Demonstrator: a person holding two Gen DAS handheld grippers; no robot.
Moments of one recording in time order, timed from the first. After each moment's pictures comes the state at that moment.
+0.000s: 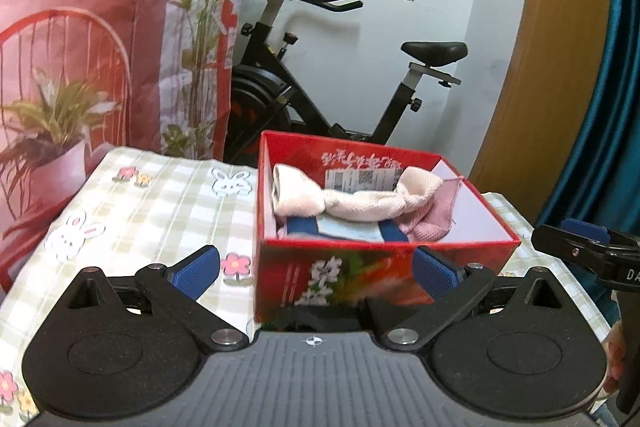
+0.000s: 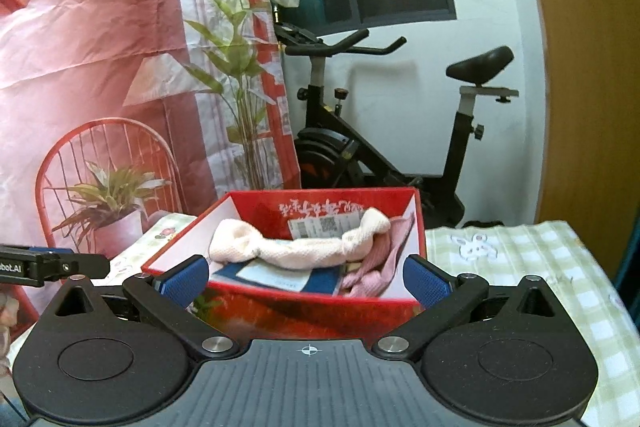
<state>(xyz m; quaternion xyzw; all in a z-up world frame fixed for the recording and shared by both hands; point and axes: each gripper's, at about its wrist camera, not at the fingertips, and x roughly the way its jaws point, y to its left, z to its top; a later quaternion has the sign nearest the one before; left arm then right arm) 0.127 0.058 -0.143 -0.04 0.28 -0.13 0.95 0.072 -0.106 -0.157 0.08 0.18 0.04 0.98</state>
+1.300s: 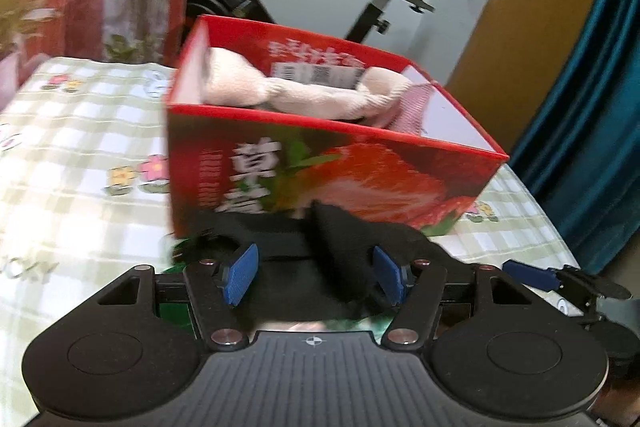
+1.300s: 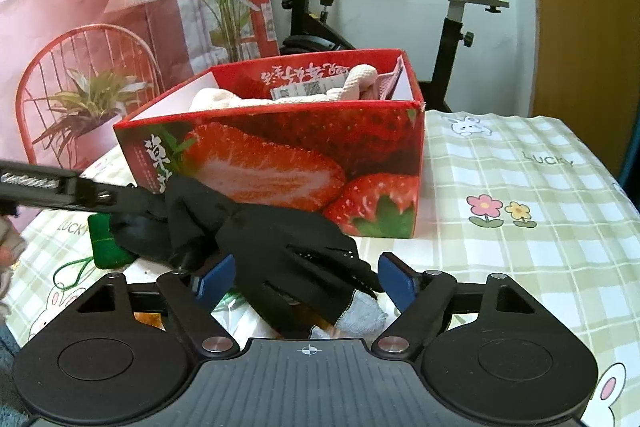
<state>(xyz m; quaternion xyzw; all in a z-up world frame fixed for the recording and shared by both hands) 0.156 0.013 -0.211 -0.06 0.37 -0.21 0.90 0.054 -0.098 -0.250 0.07 0.30 0.03 0.95</state>
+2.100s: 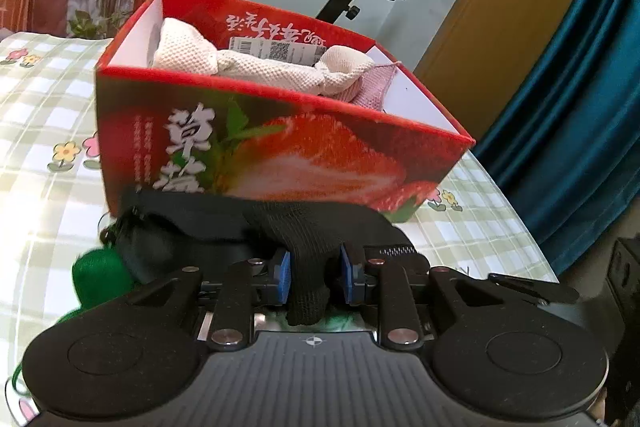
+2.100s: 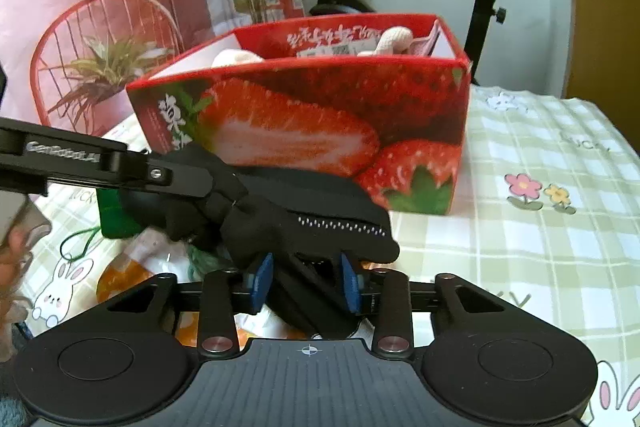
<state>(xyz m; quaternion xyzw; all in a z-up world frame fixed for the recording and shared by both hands) 0.152 -0.006 -0.227 -0.09 0.39 -0.25 0.88 0.073 -0.092 -0.270 0.07 0.34 0.07 0.93</state>
